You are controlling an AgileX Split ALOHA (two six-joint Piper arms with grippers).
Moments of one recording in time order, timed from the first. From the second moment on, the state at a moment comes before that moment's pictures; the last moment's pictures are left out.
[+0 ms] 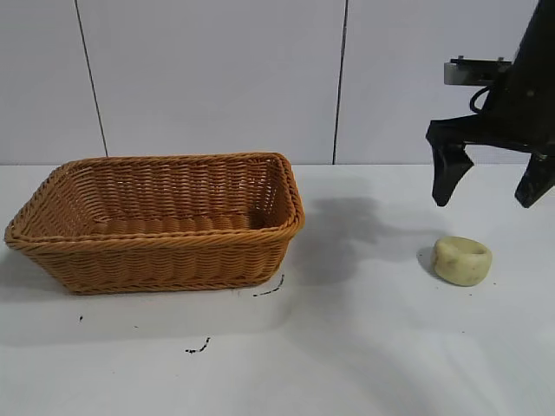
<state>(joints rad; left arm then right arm) -0.06 0.00 -0.50 0.04 1.06 0.03 0.09 1.96 -1.38 0.05 0.82 -0.03</state>
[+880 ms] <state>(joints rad) -0.06 0.00 -0.50 0.04 1.06 0.03 0.10 2.15 -1.38 0.05 0.69 0.01</state>
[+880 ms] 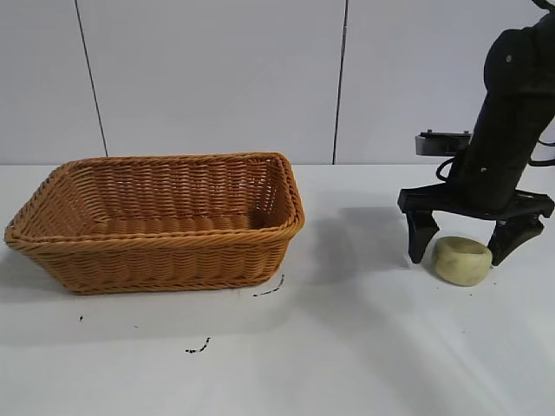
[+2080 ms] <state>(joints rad) -0.06 0.00 -0.50 0.04 1.06 0.03 0.25 2.06 -1.95 0.02 1.10 -0.02</state>
